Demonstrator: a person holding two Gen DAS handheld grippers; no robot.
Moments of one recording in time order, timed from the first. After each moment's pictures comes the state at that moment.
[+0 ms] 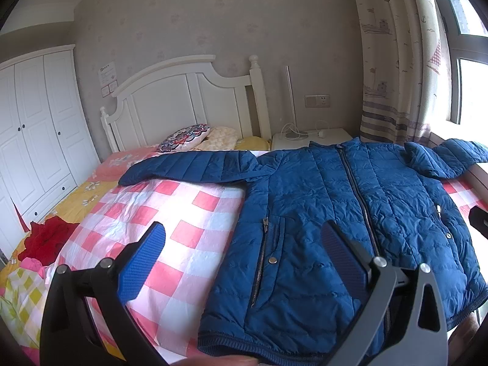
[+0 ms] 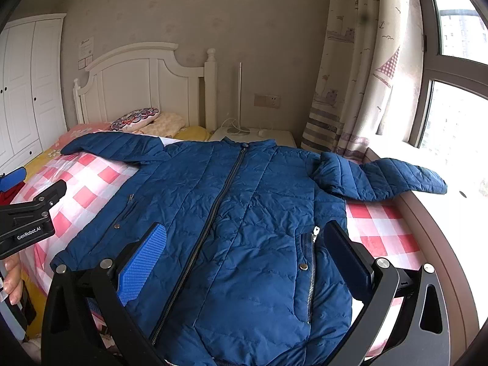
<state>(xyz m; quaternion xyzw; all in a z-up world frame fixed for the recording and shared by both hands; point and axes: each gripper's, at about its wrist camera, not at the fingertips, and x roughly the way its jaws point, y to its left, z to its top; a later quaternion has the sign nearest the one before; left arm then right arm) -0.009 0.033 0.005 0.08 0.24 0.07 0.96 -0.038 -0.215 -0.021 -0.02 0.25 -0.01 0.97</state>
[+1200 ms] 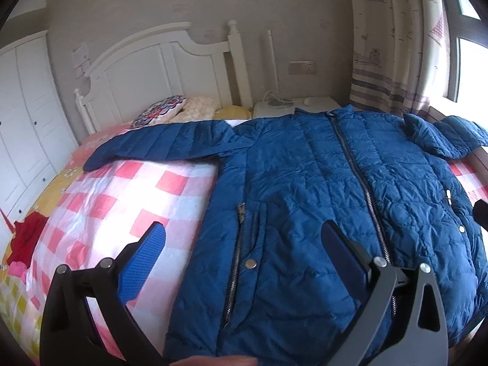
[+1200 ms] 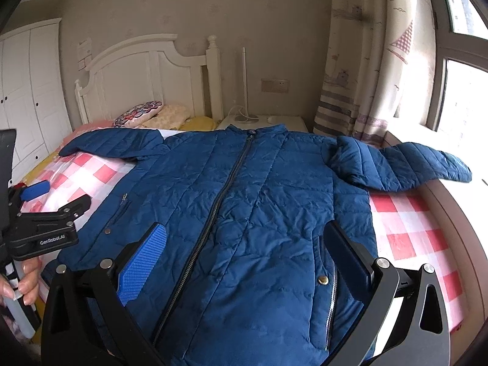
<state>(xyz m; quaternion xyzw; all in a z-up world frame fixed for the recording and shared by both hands) 0.072 0.022 -0.038 0.08 0.32 0.02 0.94 0.018 -0.226 -0.049 0.00 0.27 0.02 0.96</state>
